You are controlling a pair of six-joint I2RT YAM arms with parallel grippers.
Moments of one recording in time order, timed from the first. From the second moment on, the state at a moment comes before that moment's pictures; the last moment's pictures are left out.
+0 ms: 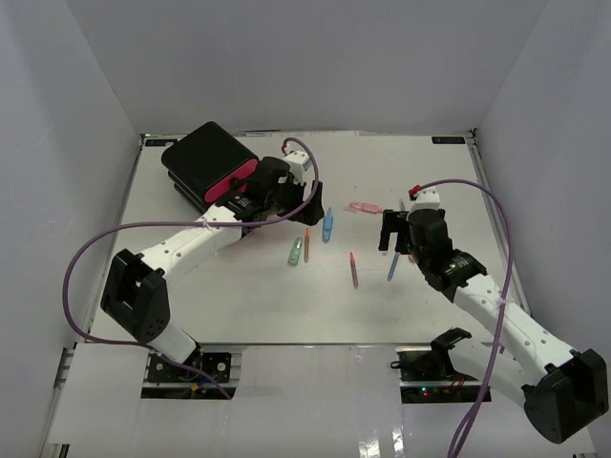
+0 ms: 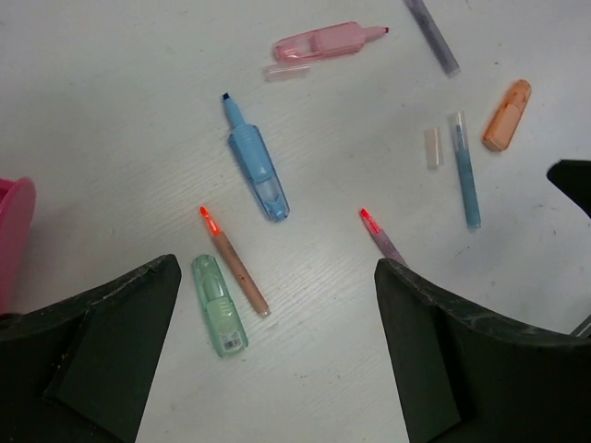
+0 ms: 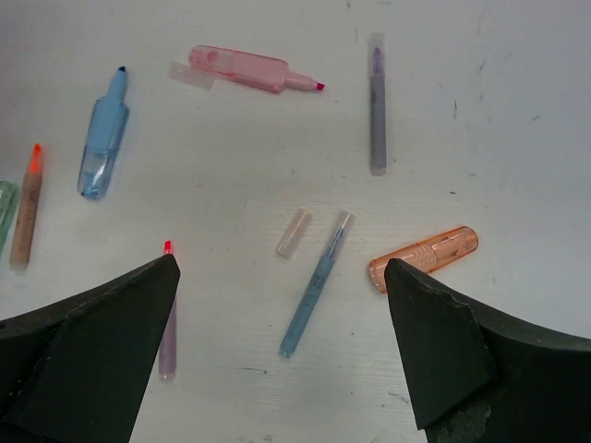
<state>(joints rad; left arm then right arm) -0.65 1.55 1.25 -0.30 0.09 -0.25 0.55 0.91 0.66 -0.28 0.34 0.26</state>
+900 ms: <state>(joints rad) -0.63 1.57 1.17 -0.20 0.26 -0.23 0.43 1.32 0.58 -0.27 0.28 0.58</state>
